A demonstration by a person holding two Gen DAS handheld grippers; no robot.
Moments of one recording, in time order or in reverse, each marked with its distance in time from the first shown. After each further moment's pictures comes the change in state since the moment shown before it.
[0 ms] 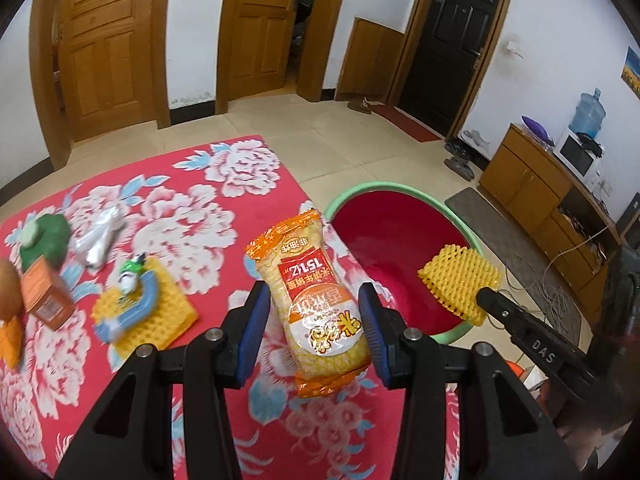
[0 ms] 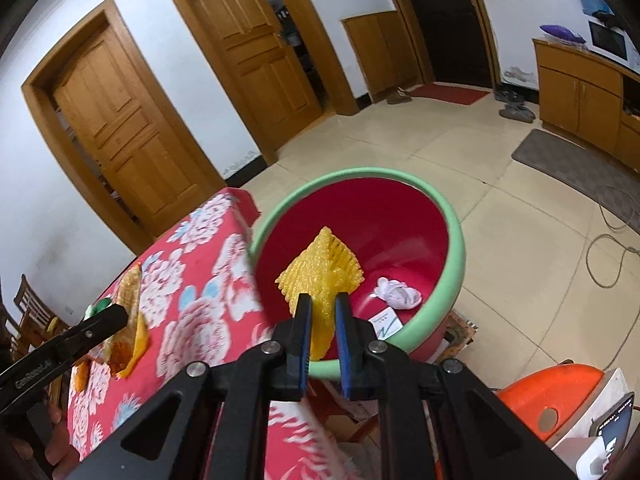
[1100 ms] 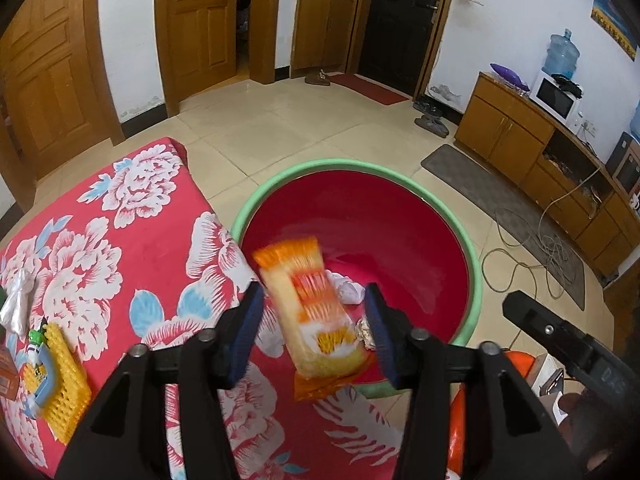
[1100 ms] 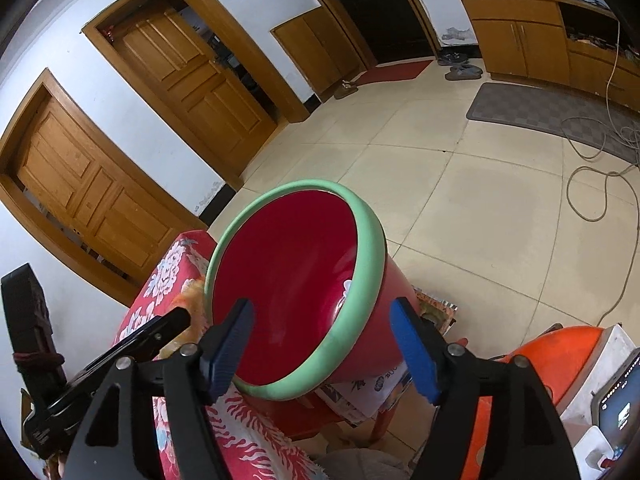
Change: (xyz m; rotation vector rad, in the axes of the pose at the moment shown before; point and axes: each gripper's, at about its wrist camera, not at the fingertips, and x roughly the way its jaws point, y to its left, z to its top) left arm 0.081 -0.075 0.019 0.168 0.080 -0.046; right arm -0.012 -0.069 0.002 0.261 -0.027 -0.024
